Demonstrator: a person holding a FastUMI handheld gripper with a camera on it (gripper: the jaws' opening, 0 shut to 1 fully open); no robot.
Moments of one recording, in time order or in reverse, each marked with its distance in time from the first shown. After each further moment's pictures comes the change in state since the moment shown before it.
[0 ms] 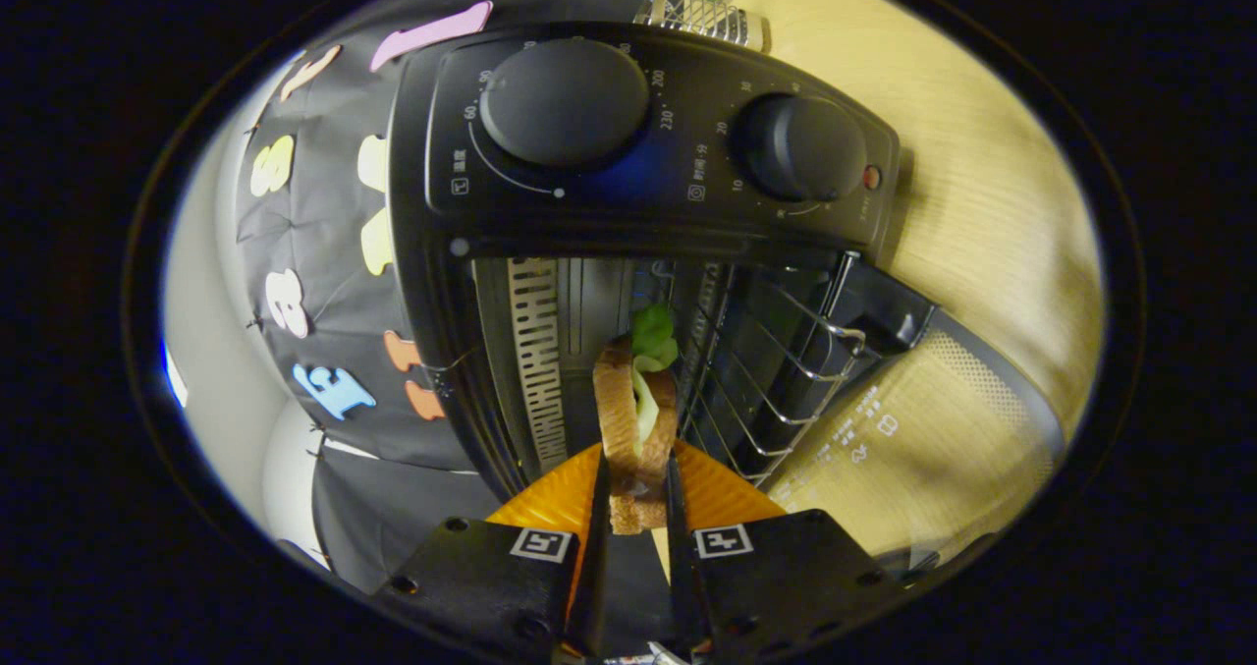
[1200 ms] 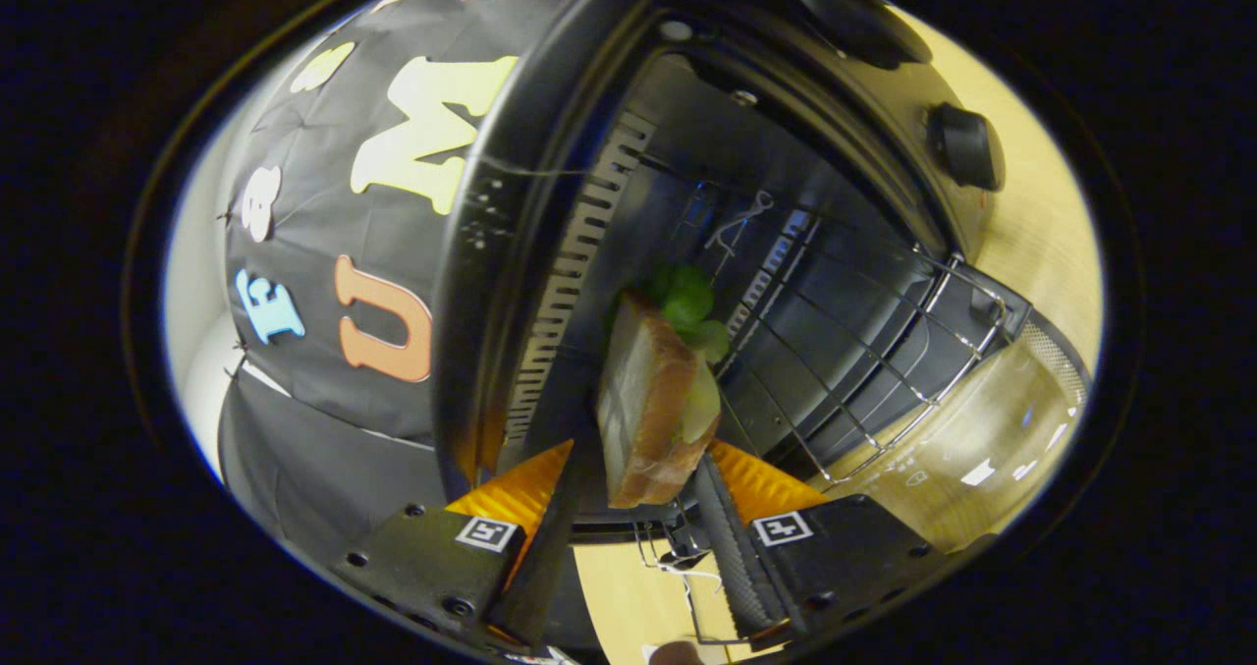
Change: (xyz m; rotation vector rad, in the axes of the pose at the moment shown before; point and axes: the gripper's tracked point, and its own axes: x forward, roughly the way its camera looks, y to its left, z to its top) arm 0.037 0.004 -0.035 -0.261 0.008 -0.179
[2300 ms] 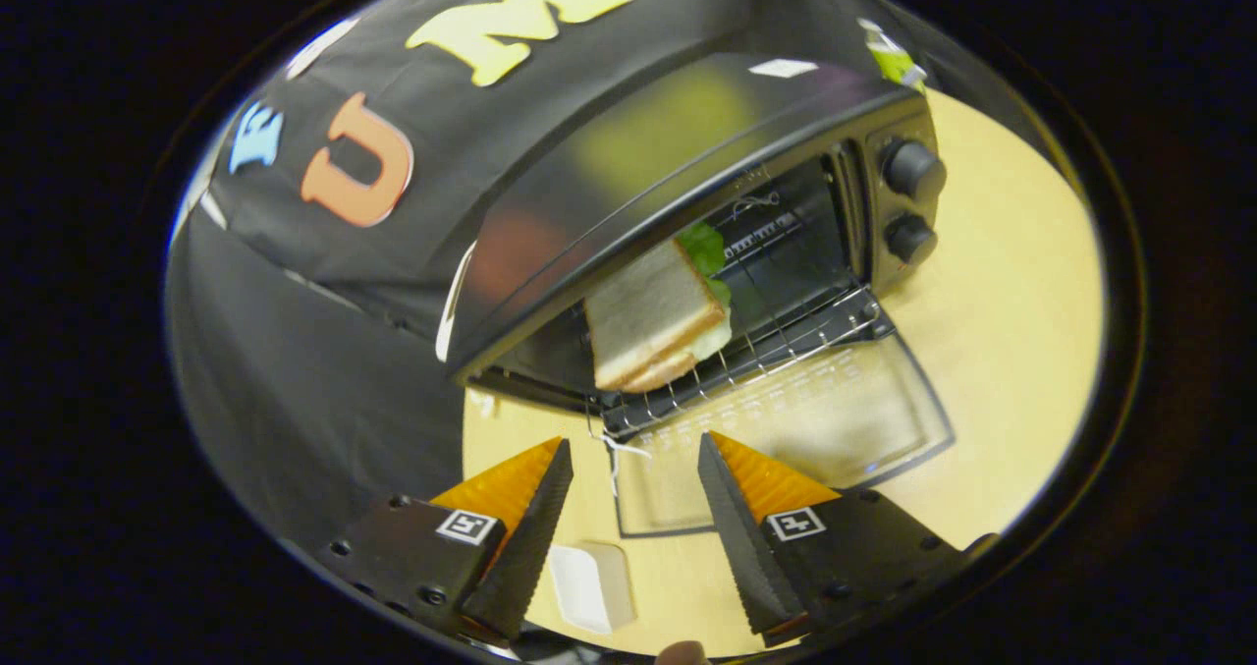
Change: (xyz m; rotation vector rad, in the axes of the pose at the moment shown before) arm -0.104 -0.005 -0.056 -0.500 0.248 -0.353
